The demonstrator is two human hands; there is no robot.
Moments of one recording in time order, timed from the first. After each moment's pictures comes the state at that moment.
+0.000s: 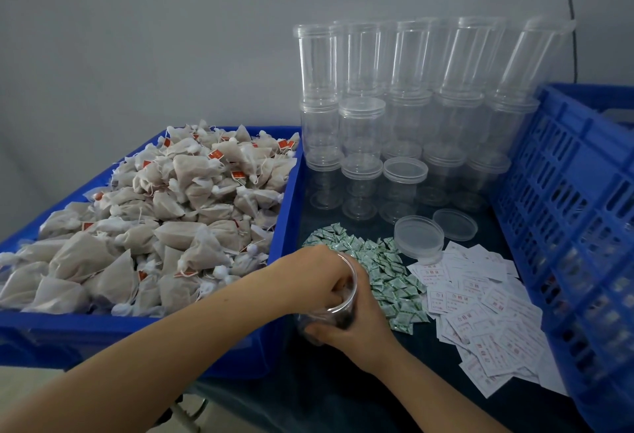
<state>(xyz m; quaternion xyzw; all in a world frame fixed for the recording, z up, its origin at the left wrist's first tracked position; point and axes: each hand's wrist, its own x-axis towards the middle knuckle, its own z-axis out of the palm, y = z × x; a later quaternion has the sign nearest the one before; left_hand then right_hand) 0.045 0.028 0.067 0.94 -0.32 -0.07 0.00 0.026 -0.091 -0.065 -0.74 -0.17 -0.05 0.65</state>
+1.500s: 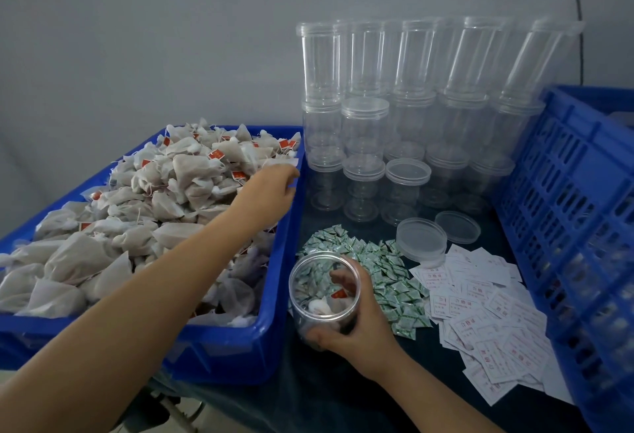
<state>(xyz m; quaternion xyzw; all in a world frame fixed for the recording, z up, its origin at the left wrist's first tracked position) 0.150 0.083 0.078 0.96 -0.14 0.14 0.19 0.017 -0.093 -0.056 -0.75 -0.16 -0.03 0.64</state>
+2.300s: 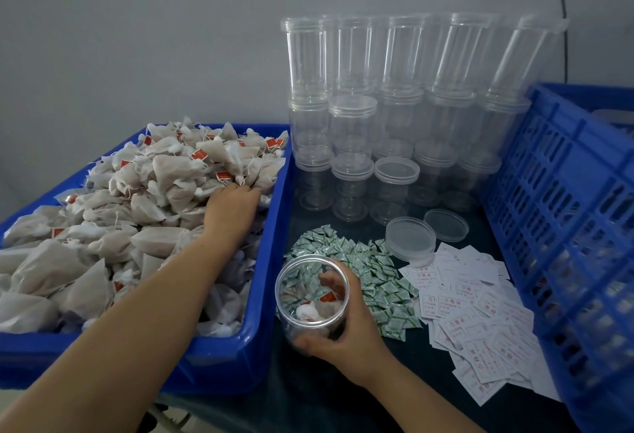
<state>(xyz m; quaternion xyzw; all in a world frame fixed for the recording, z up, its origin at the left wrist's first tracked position) 0.164 0.112 0.035 0.97 -0.08 0.22 -0.03 0.016 -0.091 -0.057 -0.75 -0.16 -0.03 0.64</state>
